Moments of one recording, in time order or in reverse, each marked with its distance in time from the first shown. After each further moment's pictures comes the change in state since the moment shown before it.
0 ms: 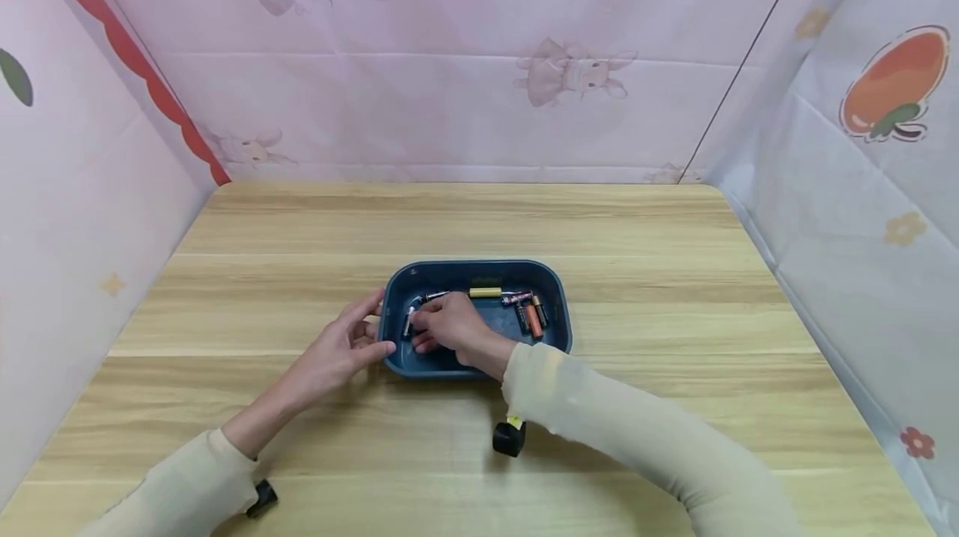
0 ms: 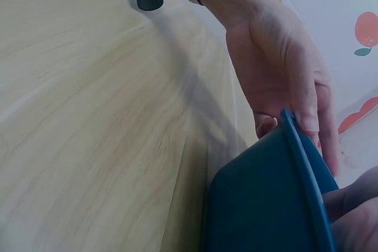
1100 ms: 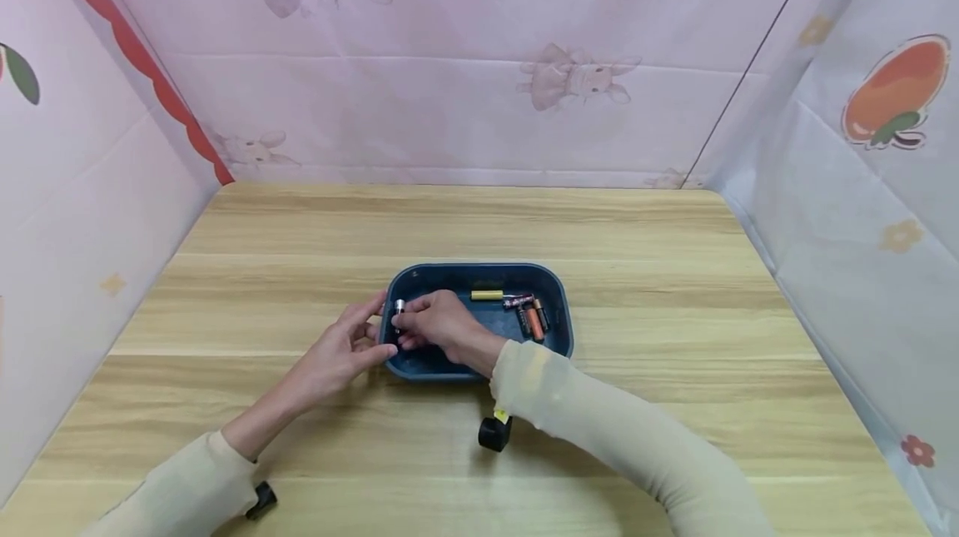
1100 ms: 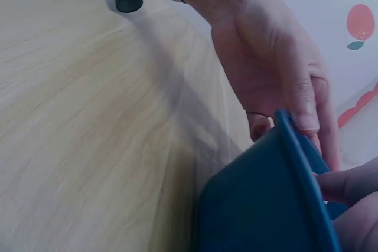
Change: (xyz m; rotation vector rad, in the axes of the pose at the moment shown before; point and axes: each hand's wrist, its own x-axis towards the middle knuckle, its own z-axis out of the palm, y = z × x) left_hand -0.004 0.000 -0.003 0.026 -0.013 0.006; right_hand 0.012 -0.006 0.011 0.013 -0.085 -0.035
